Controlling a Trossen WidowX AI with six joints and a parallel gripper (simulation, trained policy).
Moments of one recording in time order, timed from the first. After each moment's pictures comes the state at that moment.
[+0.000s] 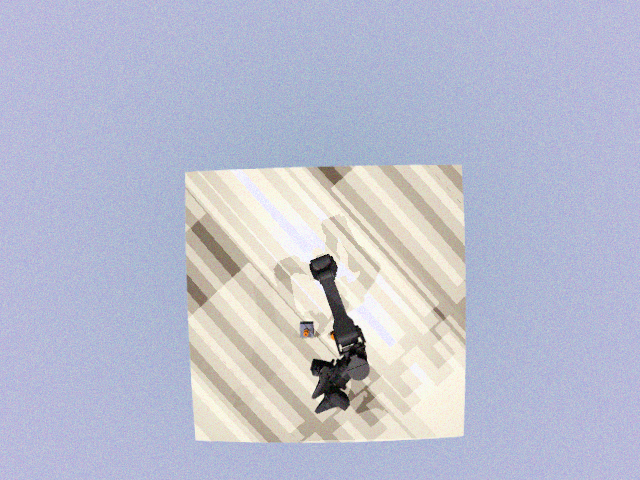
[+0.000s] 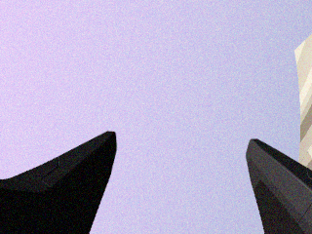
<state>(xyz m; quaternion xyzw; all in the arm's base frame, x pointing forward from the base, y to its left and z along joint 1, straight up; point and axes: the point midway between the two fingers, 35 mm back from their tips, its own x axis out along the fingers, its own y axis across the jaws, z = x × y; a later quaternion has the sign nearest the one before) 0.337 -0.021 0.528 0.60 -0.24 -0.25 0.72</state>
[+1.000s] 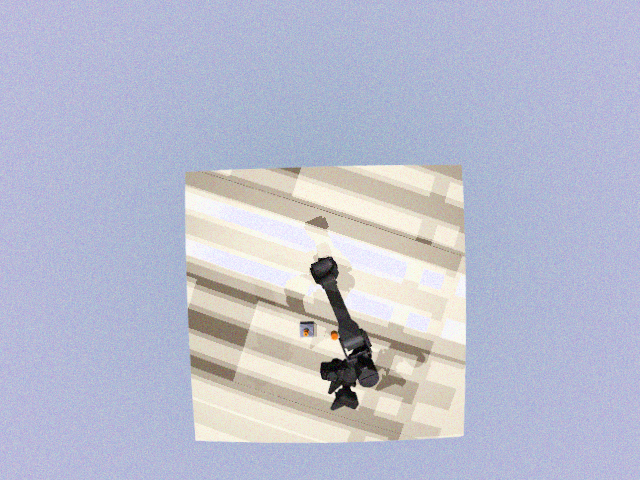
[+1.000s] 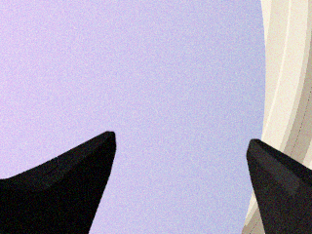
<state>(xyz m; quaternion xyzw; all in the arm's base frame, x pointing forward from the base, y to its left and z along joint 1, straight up) 0.362 0.021 0.466 0.63 -0.11 -0.25 0.73</state>
